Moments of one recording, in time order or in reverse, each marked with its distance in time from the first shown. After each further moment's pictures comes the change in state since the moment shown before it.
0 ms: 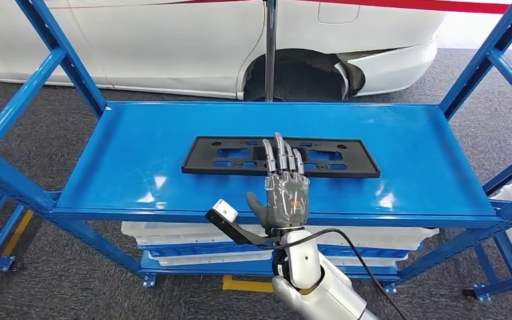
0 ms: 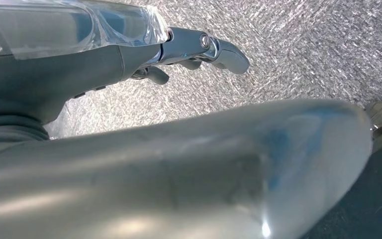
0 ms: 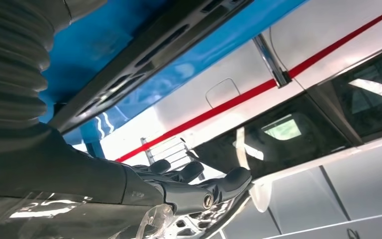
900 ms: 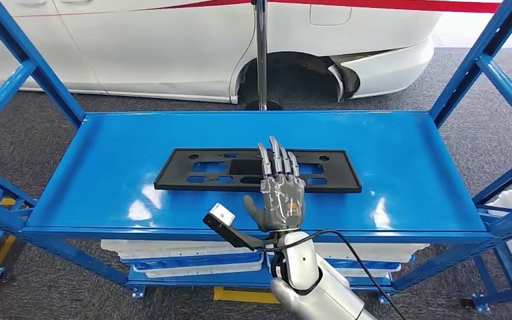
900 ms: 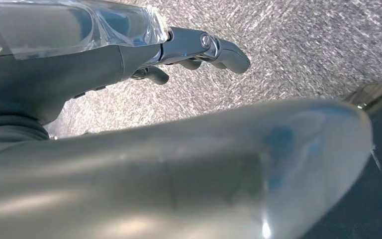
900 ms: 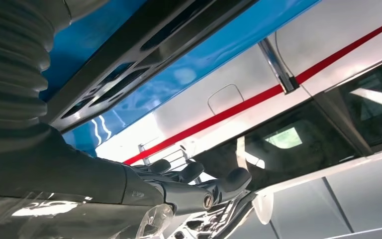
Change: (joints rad) left arm 0.001 0.000 0.000 0.000 0.002 -0.023 0.000; right arm 0.003 0.006 0.012 0.026 -0.019 -0.006 -0.022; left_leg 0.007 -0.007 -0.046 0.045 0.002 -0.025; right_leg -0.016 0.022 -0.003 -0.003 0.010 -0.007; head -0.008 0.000
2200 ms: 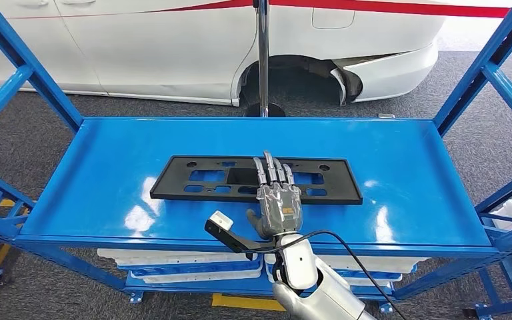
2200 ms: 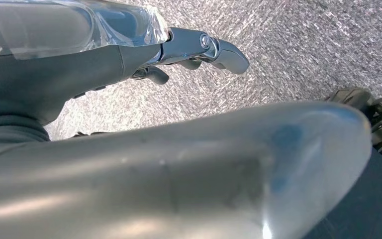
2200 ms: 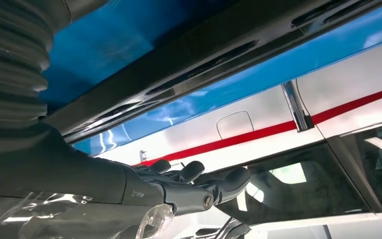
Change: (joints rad) left arm -0.002 -0.003 0.000 0.000 -0.001 0.000 -0.048; right arm -0.004 -0.013 0.022 0.051 -0.036 0.142 0.009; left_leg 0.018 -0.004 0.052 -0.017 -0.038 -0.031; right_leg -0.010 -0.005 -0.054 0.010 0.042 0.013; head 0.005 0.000
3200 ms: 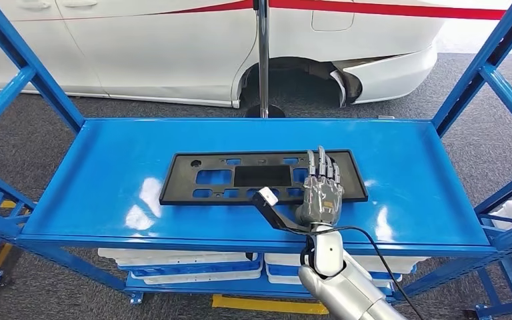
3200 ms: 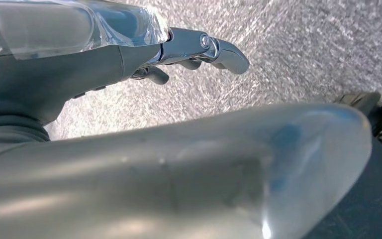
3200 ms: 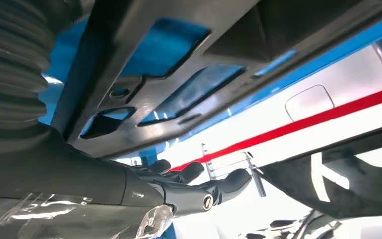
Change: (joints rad) left arm 0.003 0.000 0.000 0.000 -0.046 0.014 0.015; right arm -0.035 -0.077 -0.099 0.180 -0.074 -0.176 0.123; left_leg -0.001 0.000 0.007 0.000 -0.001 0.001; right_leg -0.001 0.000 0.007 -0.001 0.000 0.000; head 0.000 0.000
